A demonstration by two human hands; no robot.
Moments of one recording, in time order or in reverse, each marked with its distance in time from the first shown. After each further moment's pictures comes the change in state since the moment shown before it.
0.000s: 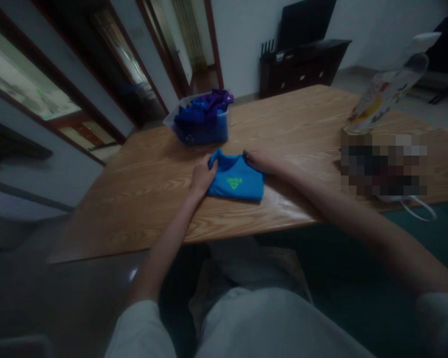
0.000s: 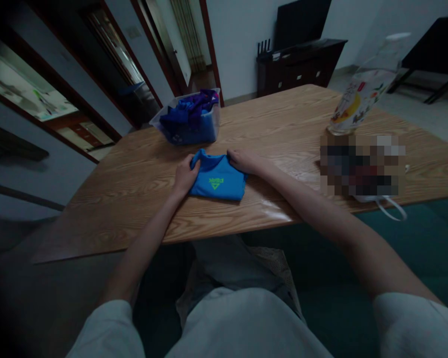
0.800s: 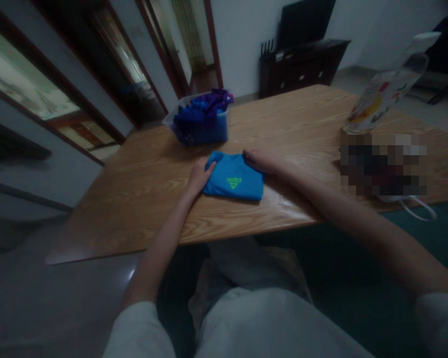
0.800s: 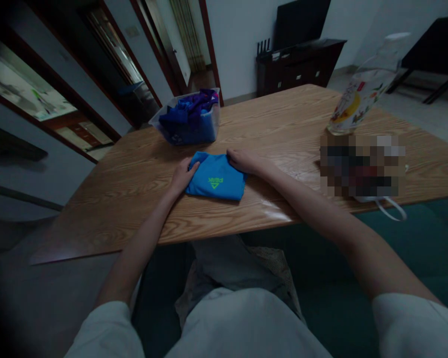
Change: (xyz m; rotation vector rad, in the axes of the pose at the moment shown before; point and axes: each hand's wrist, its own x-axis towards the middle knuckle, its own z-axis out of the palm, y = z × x) left_hand 0.011 -0.031 0.000 -0.043 -0.096 0.138; right_hand -0.002 -0.004 -0.006 -0.031 -0.029 0.012
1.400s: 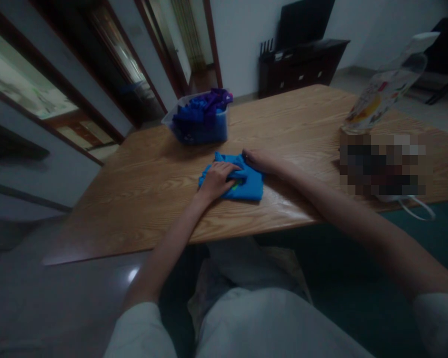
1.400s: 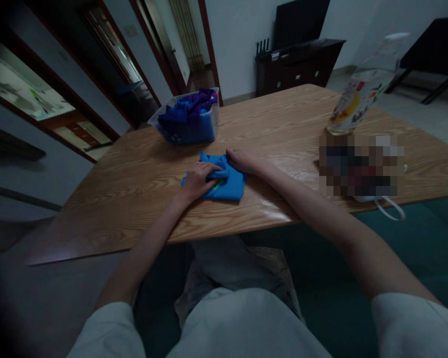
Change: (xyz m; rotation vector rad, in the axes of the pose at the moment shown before) left_hand -0.026 0.075 0.008 0.114 -0.120 0.420; right_hand 0.002 0.004 0.006 0.010 0.028 -0.013
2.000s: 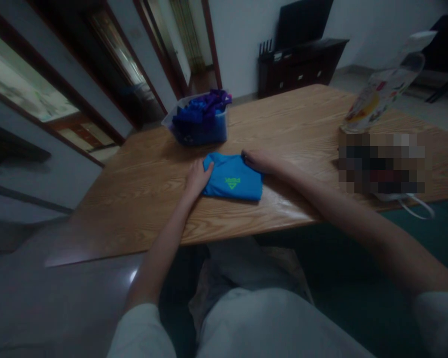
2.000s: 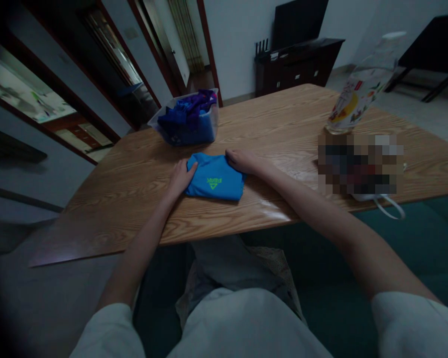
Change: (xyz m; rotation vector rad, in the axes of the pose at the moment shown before) left_hand -0.018 -0.094 0.019 0.066 0.215 -0.540; right_hand -0.002 -0.004 -0.005 0.006 -0.027 0.030
